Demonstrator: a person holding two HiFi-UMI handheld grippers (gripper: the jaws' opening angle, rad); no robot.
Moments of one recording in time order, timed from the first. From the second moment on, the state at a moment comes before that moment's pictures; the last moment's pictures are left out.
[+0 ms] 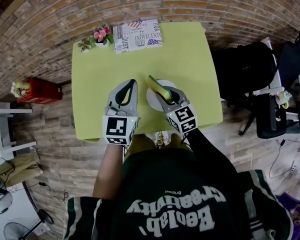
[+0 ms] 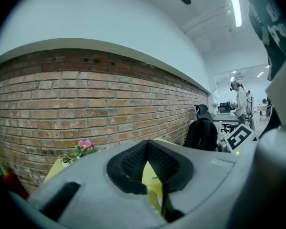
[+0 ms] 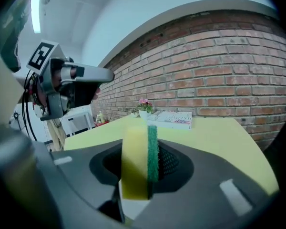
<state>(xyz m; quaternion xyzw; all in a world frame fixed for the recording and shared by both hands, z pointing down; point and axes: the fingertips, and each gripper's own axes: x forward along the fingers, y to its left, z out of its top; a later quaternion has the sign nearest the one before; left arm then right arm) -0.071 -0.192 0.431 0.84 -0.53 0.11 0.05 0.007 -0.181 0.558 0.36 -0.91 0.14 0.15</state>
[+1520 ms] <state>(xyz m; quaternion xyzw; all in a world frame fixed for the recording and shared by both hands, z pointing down) -0.057 -0.195 0.439 0.84 -0.53 0.11 0.05 0.099 -0.183 0.619 0.45 -0.83 0.15 0.29</state>
